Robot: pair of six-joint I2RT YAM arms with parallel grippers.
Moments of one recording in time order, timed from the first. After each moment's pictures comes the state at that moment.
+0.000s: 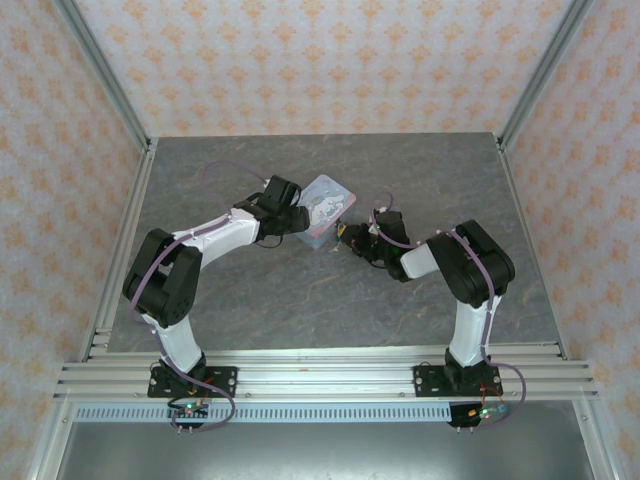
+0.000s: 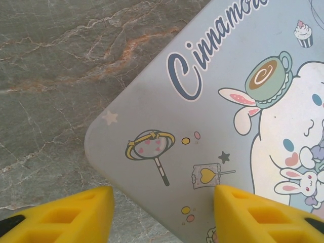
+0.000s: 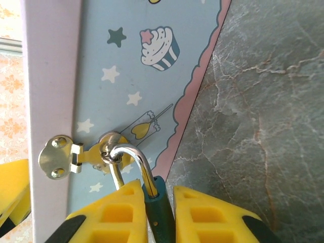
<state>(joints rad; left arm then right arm) -0.45 1.79 1.18 -0.35 -0.07 -0.58 0.44 1.92 0.71 0.69 -0.39 1.08</state>
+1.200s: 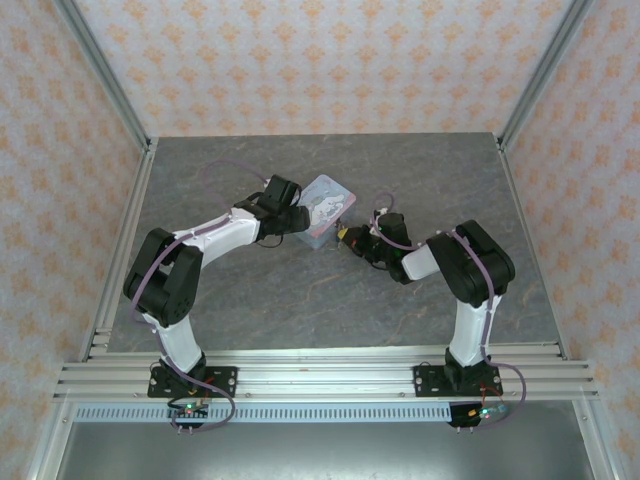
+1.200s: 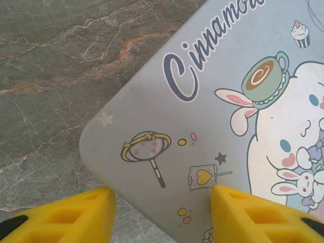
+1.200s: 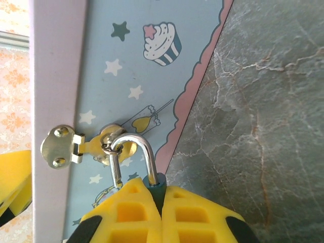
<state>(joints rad) -0.45 1.79 1.18 -0.35 -0.06 -0.58 0.44 1.91 0.68 0.72 -0.40 1.06</state>
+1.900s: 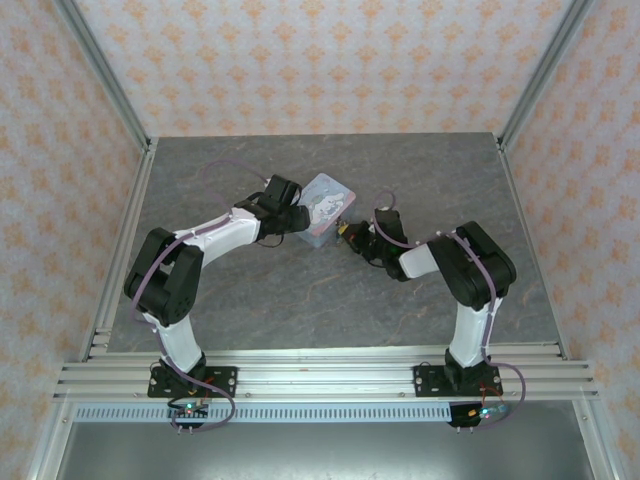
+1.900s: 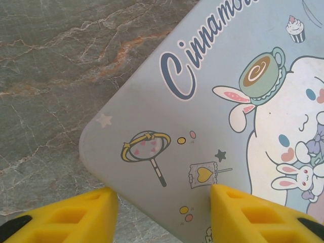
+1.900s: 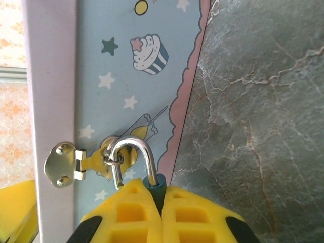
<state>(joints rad) -0.45 1.81 1.18 -0.34 -0.06 -0.58 0.46 1.90 0.72 0.66 -0.29 1.18</state>
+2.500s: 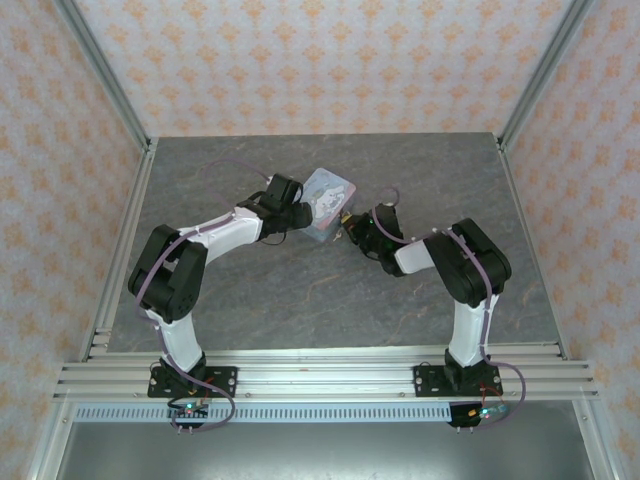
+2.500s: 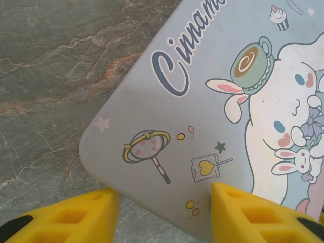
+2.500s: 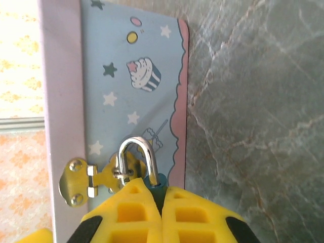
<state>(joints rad) -0.45 1.83 1.19 -0.28 -0.06 -0.58 0.47 1.93 0.80 0.64 -0.14 1.28</state>
